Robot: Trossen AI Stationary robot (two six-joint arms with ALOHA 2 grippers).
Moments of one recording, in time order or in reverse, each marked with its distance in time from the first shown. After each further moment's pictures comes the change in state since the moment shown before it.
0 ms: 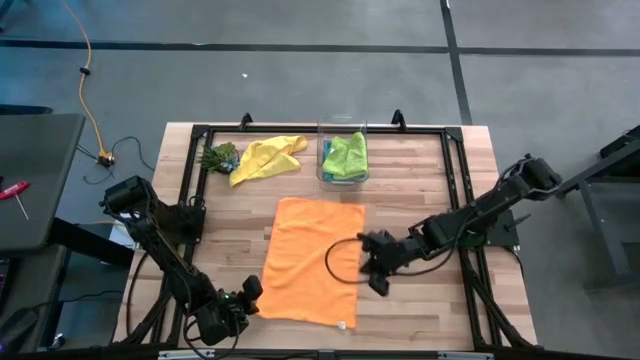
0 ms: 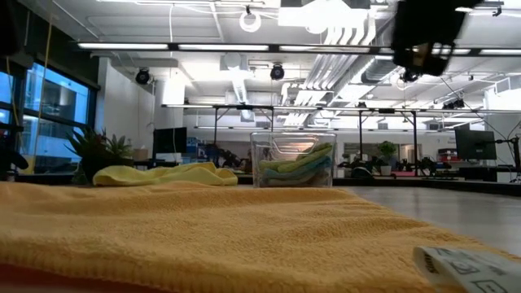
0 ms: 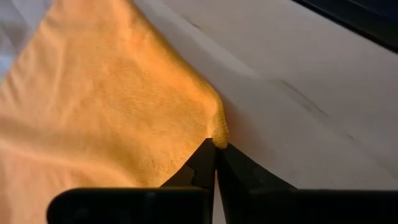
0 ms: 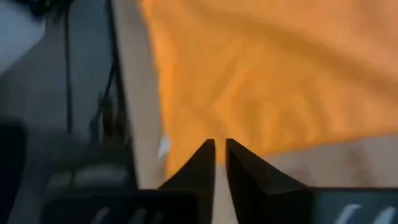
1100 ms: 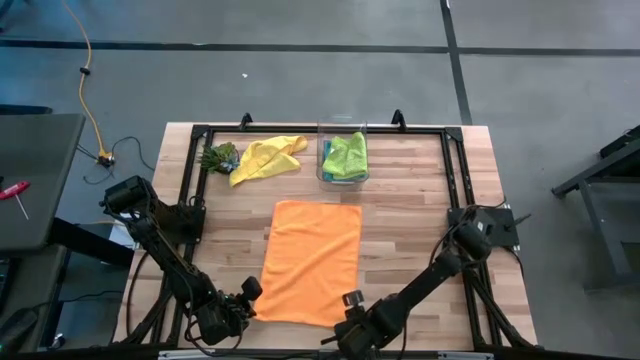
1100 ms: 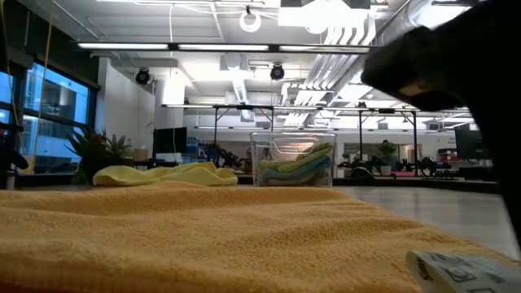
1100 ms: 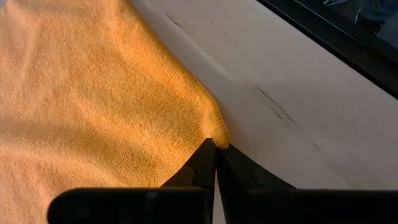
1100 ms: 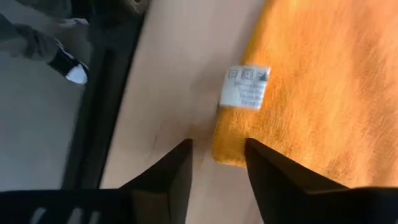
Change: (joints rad) left arm 0.002 0.000 0.000 0.008 0.090 -0.105; right arm 0.245 0.785 0.718 -0.394 0.010 -0.452
